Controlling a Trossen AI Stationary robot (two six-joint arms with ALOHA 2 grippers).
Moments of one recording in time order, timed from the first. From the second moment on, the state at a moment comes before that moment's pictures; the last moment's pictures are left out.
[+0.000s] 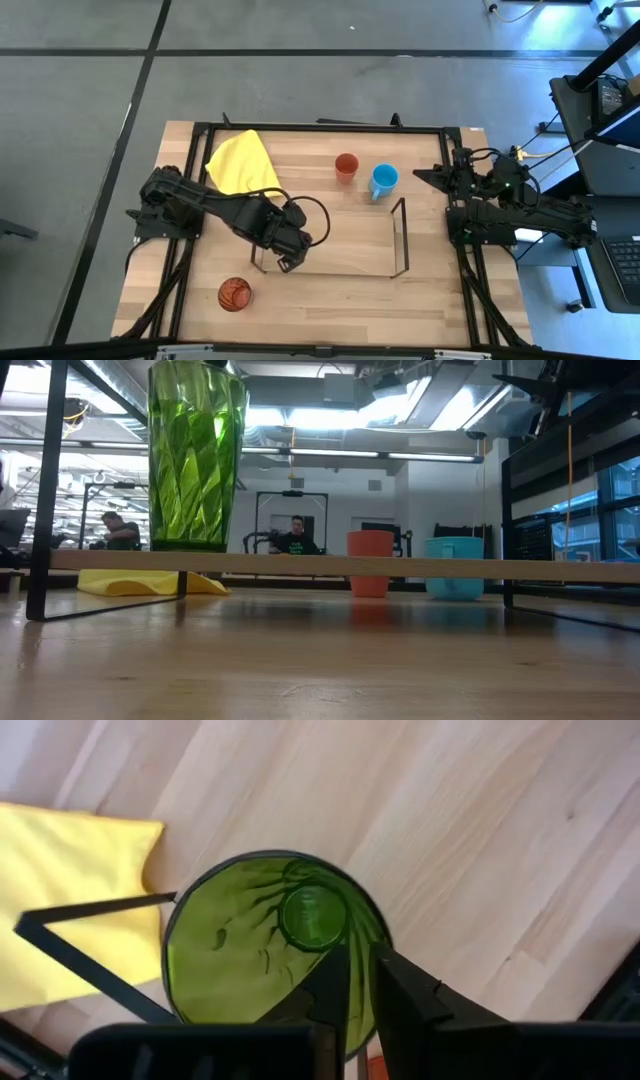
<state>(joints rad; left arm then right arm) -0.37 1.81 1.92 -1.51 -0.25 -0.95 -0.23 0.26 0.40 0.01 -0.10 0.99</state>
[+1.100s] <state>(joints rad) -0.58 1.58 2.12 -1.37 -0.74 -0.58 -0.16 0.27 0.40 0.46 -0.43 0.62</state>
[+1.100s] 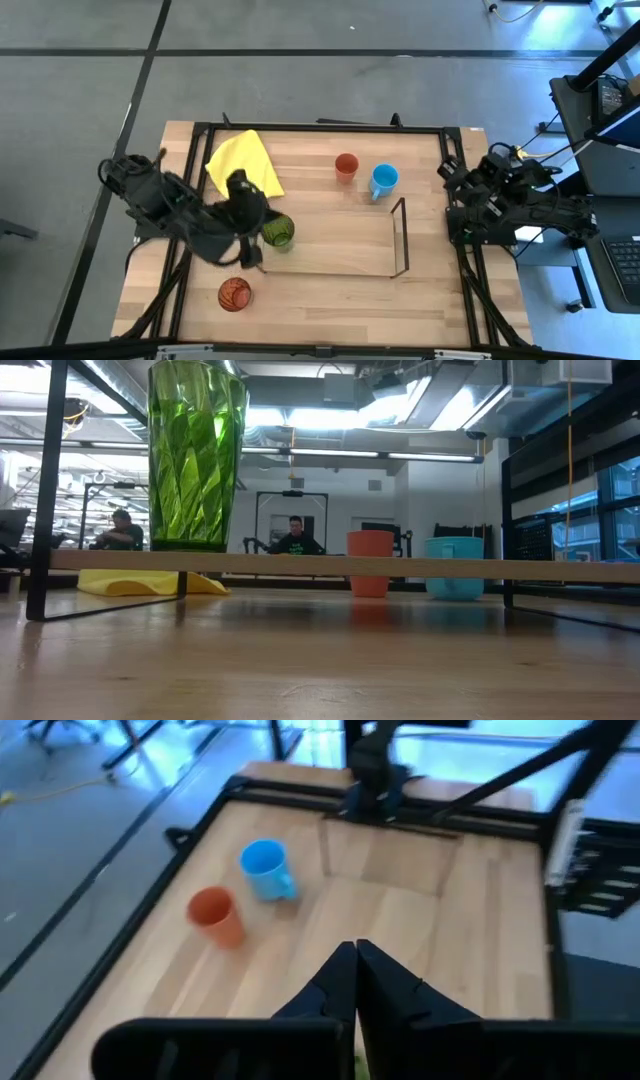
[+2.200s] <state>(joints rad) -0.81 1.05 1.01 -1.10 -0.12 -1.23 -0.13 0.27 0.40 0.35 -0.39 0.75</state>
